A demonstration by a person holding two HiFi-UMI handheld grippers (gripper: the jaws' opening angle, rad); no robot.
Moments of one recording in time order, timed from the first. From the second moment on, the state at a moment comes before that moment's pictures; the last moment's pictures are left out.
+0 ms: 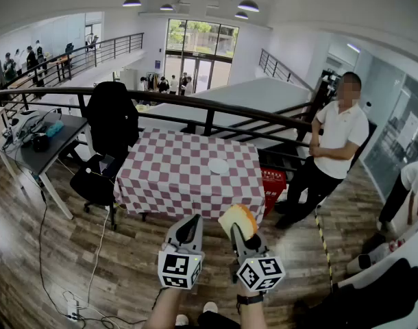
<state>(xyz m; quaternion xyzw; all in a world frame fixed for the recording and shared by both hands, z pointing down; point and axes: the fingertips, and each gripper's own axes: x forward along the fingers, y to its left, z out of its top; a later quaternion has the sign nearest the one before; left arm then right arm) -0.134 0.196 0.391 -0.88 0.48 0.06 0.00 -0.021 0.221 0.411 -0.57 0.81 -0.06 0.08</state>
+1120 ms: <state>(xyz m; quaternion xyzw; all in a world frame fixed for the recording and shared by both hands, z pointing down) 0.054 0.040 0.439 -0.88 0.47 0.03 -0.03 0.183 0.065 0.447 -0.59 0.80 -0.11 0.08</state>
